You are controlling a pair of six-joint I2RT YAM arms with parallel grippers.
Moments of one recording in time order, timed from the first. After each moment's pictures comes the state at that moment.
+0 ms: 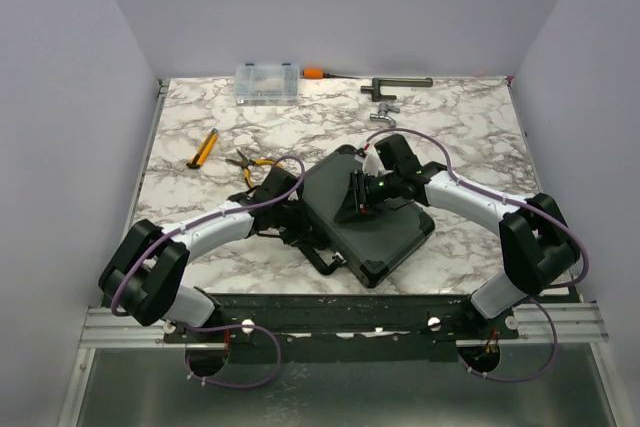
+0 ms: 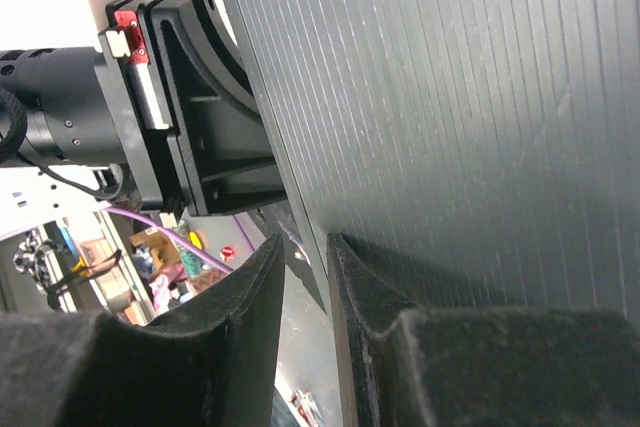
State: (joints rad) left arm -0.62 1.41 0.71 -0.31 0.42 -1.00; right arm 0.59 1.60 0.99 -0.32 -0.68 0.66
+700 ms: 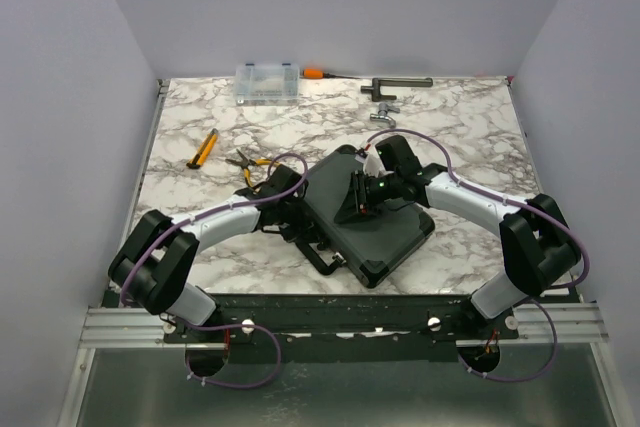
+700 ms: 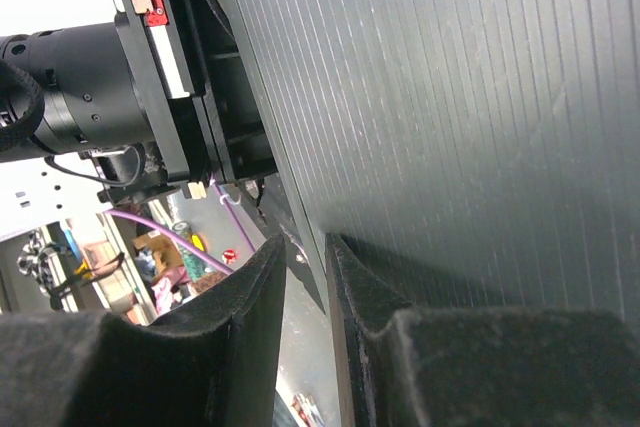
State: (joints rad) left arm -0.63 1.49 0.76 -0.34 0.30 -1.00; right arm 0.59 1.60 0.97 -0.30 -0.68 0.67
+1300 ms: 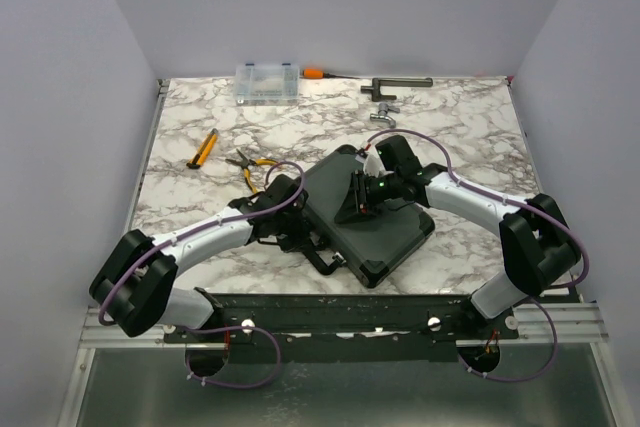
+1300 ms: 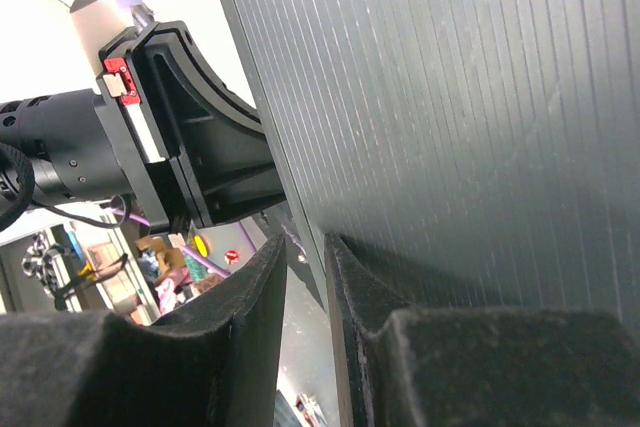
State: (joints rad) left arm -0.70 1.35 0.71 -0.42 0.23 -1.05; right arm 0.59 1.60 0.97 -0.30 -0.68 0.68
